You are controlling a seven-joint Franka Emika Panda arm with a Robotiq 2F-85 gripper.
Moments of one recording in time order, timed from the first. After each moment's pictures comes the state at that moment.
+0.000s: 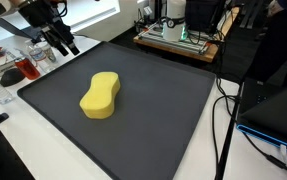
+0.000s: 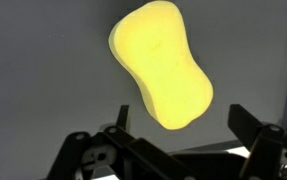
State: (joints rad) arm -0.27 0.68 0.05 -1.24 0.23 1.73 -0.30
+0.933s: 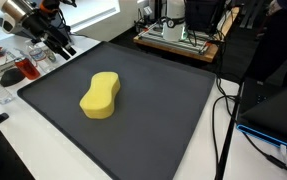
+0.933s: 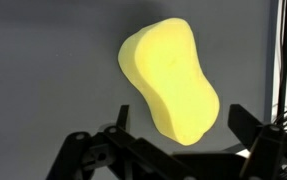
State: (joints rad) arm -0.41 0.89 0.06 -1.00 0.35 1.51 -0.42
